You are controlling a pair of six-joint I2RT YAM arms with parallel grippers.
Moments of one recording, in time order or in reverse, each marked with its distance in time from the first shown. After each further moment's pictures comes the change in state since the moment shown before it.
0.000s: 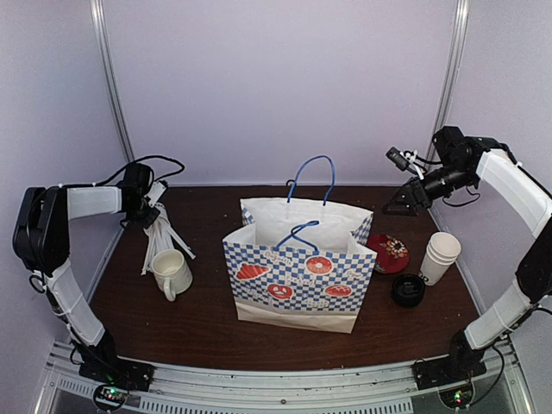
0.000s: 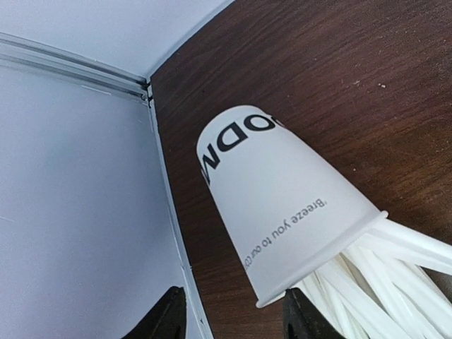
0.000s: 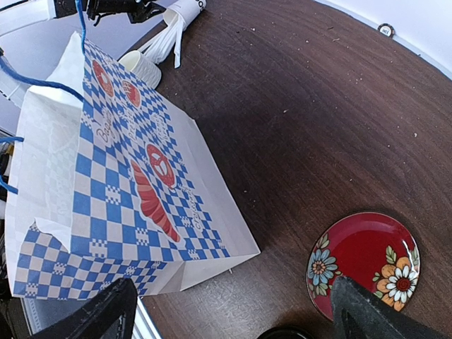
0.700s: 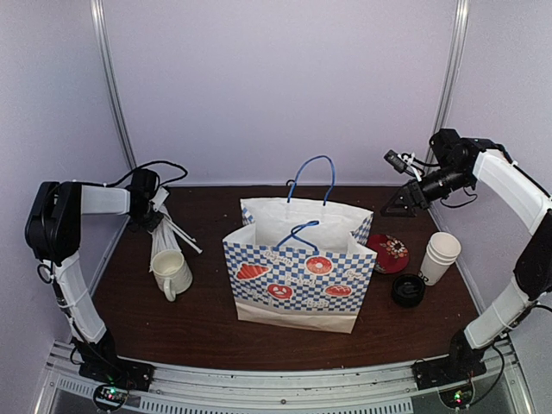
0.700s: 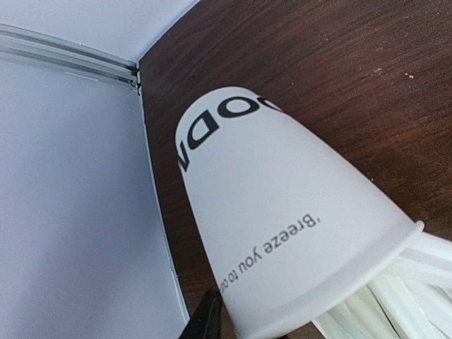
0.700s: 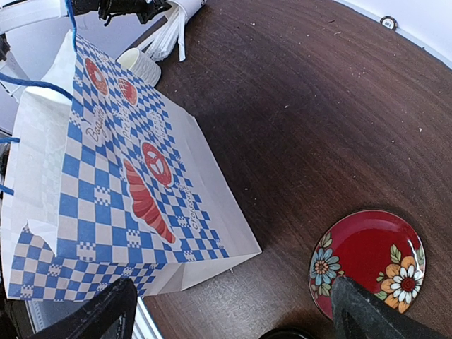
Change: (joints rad) left arm 0.000 0.123 0.031 0.052 -0.041 -0.029; right arm 0.000 0.026 -0.007 0.001 -0.005 0.000
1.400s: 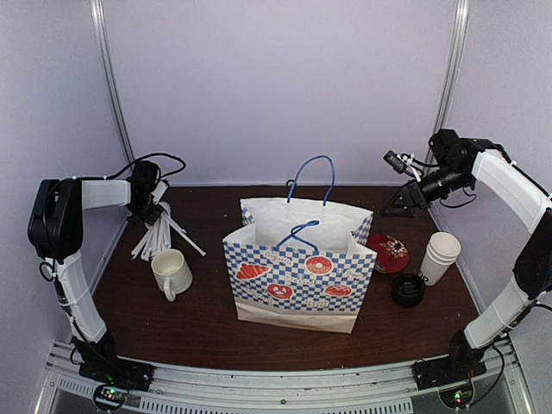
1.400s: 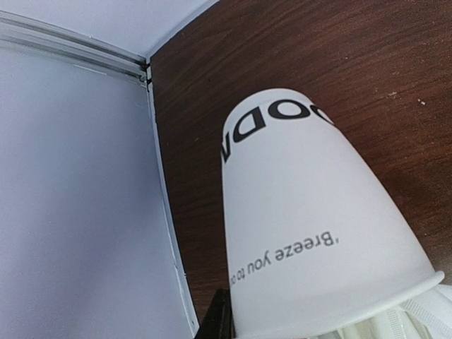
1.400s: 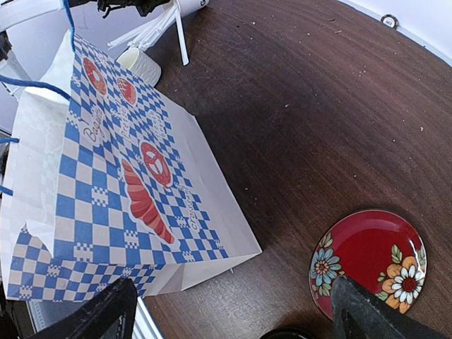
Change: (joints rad) left arm 0.000 0.021 0.100 -0.101 -0.015 -0.068; right arm 0.000 0.005 0.000 0.002 -0.002 0.000
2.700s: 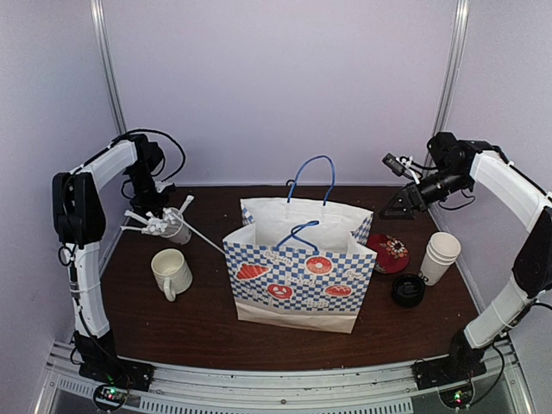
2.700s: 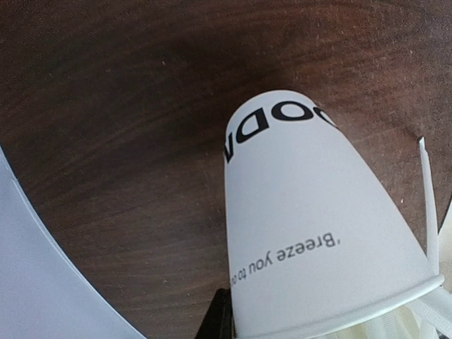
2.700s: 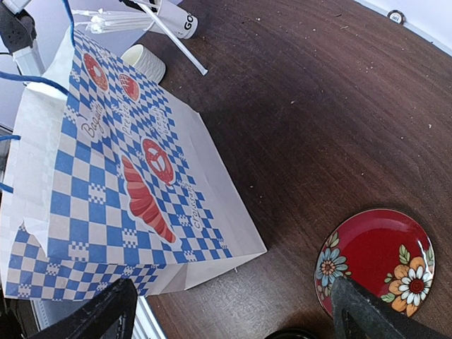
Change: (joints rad) left arm 0.002 0.272 0.759 -1.143 0.484 -0.274; right arm 0.000 0.012 -0.013 0.000 -0.016 -0.008
